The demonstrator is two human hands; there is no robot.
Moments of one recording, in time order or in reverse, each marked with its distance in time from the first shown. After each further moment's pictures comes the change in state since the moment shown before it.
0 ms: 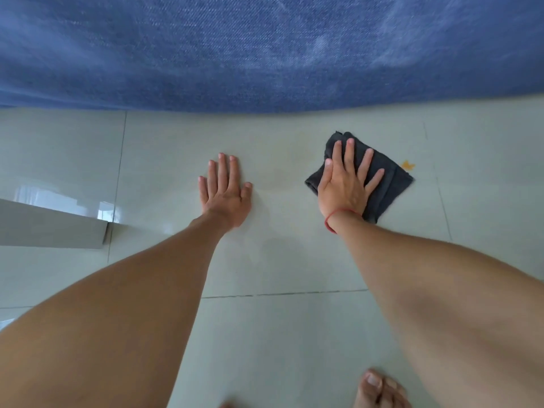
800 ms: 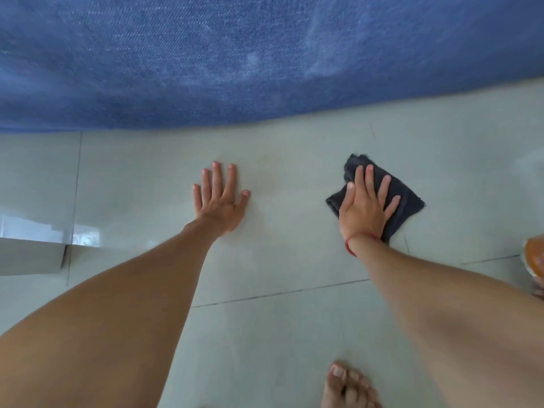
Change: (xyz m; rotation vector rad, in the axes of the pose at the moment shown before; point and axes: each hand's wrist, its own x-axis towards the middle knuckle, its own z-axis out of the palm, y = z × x) left_hand -0.003 0.055 0.011 0.042 -0.083 0.085; right_hand -0.012 0.108 -0.028 0.056 0.056 0.201
